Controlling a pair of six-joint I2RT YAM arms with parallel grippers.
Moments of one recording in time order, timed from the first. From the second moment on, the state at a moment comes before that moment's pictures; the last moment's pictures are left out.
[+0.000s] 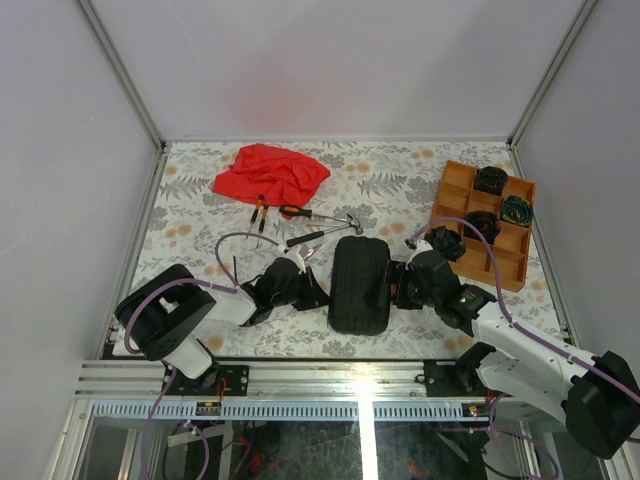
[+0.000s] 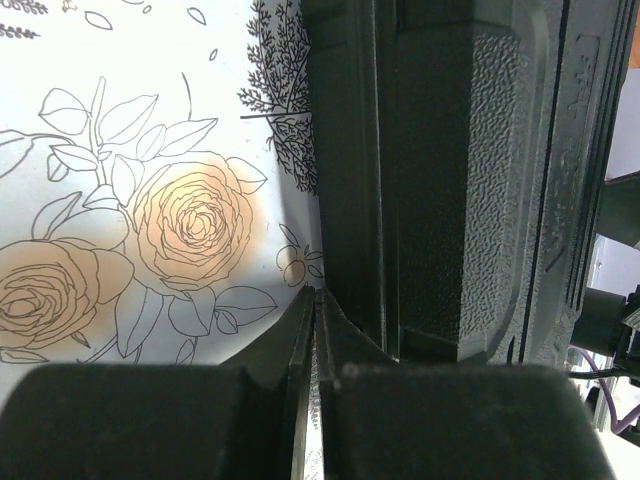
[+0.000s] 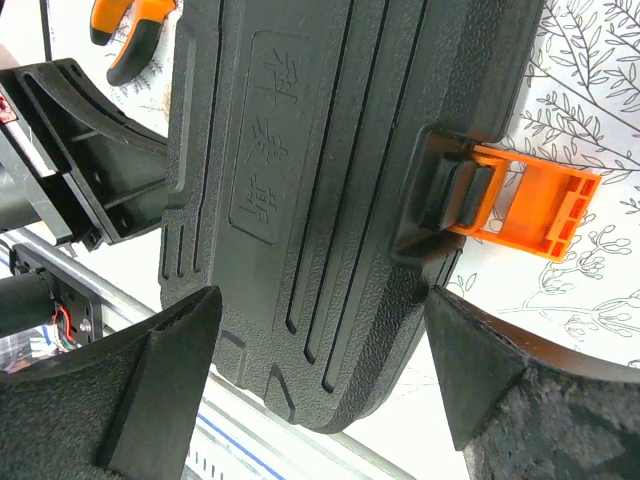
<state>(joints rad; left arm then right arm) -0.77 1.57 0.39 0.57 0.22 -0.94 0.65 0.93 0.43 -0.24 -0.13 0.74</state>
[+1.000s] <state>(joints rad) -0.77 1.61 0.43 0.57 0.22 -0.94 0.64 0.88 0.53 -0.27 -0.17 0.72</state>
